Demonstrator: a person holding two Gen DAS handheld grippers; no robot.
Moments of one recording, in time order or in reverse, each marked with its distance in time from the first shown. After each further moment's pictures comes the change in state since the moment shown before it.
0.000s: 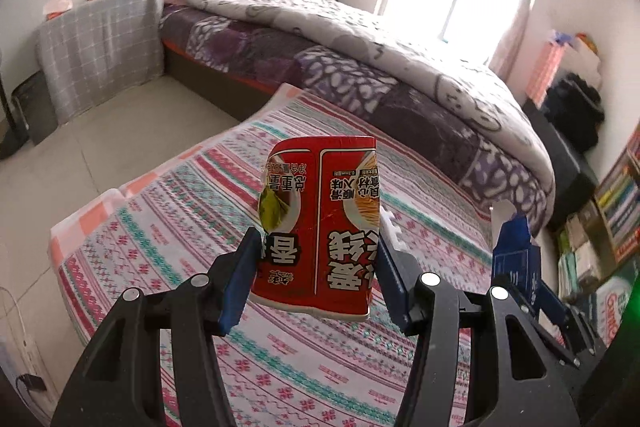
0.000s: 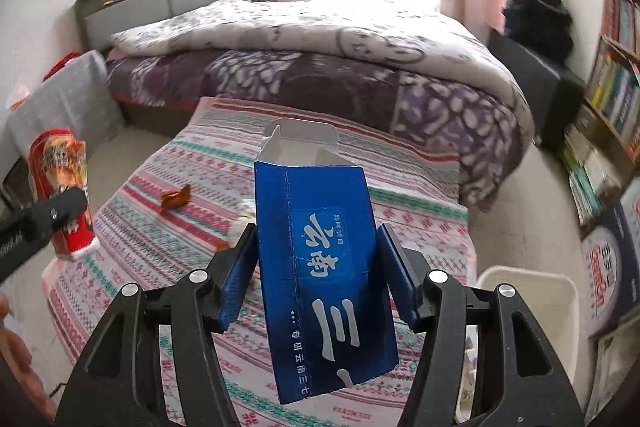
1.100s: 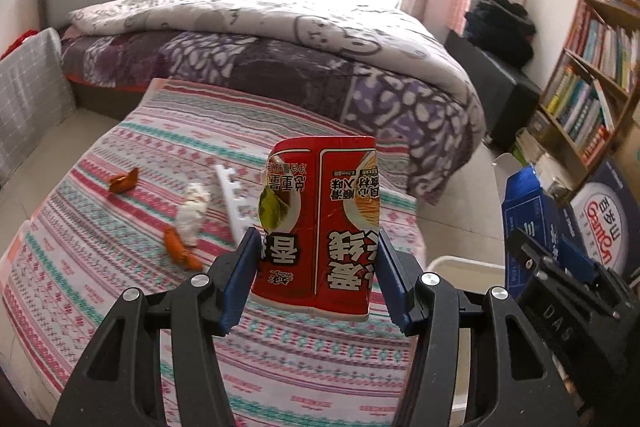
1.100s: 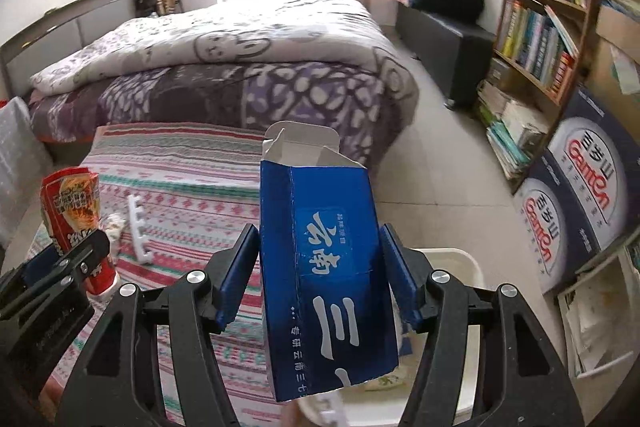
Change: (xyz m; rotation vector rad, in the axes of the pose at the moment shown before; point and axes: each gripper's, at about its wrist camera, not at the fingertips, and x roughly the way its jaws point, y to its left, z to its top) left arm 0.027 -0.181 -0.064 0.268 0.075 -0.180; right arm -0.022 -0.164 -0.017 0.175 0.019 -0.234
